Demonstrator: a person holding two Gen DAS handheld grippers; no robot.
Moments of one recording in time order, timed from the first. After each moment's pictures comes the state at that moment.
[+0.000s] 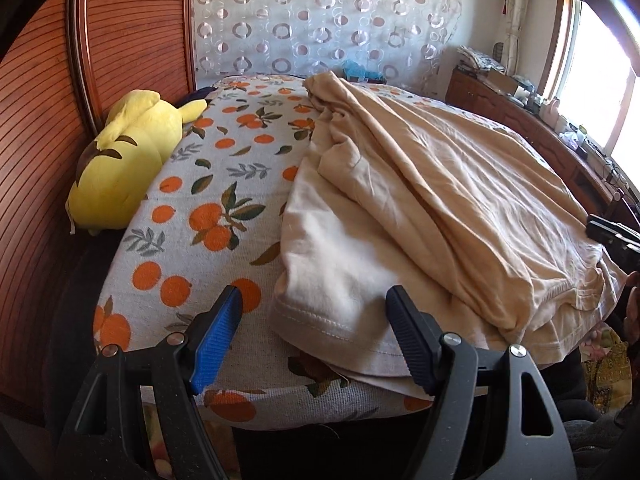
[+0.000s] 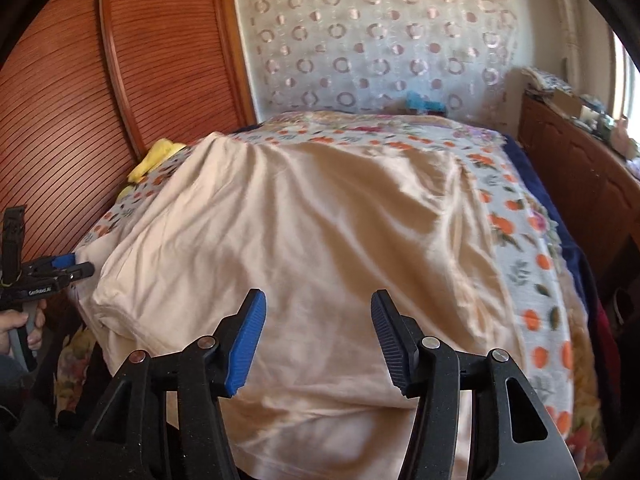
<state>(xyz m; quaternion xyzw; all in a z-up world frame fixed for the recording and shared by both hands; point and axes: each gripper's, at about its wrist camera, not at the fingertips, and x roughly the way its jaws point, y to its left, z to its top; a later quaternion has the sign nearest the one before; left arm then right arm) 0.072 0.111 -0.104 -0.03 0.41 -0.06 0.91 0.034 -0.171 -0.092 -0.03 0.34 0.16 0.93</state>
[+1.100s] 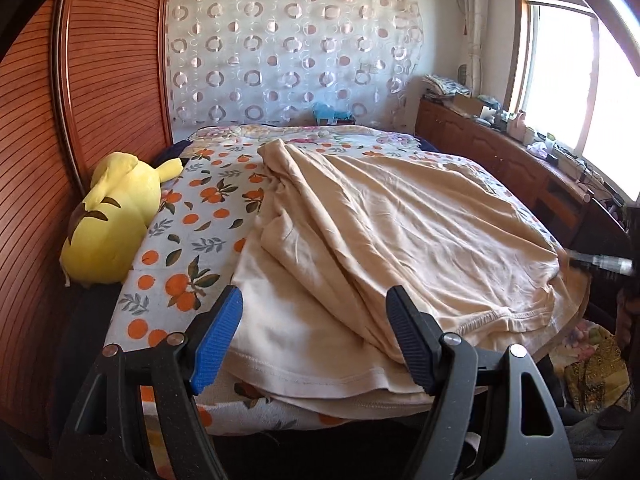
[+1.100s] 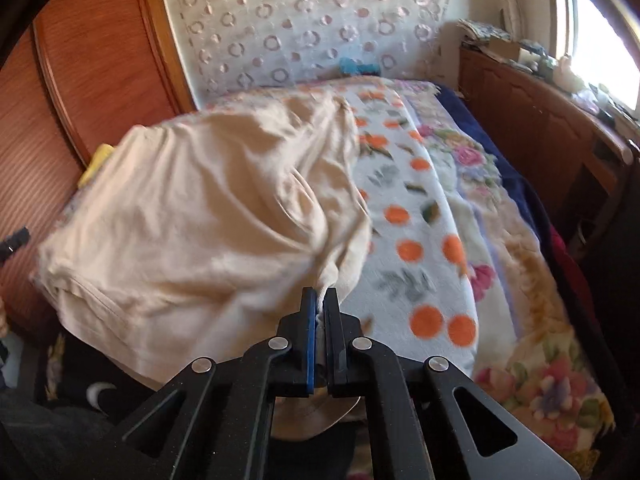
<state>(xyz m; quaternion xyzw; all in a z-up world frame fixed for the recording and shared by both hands) 0.047 0.081 -0.049 -0.01 0.33 -0.10 0.94 0.005 -0.285 -0.085 0.03 0.36 0.07 0.93</state>
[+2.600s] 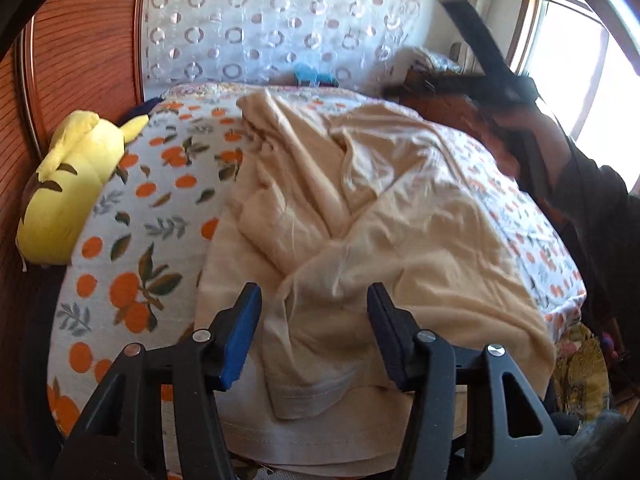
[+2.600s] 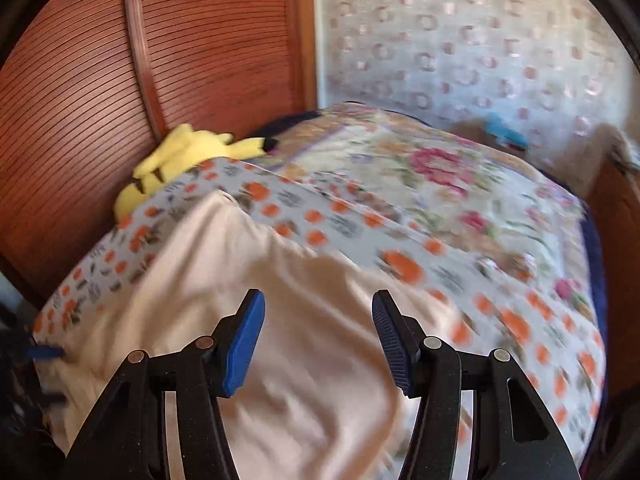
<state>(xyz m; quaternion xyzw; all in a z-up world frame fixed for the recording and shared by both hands) 0.114 0.083 -0.090 -0.04 0.40 -0.15 0.90 0.287 -0.050 -0.027 -0.13 0.35 0.28 0.89</state>
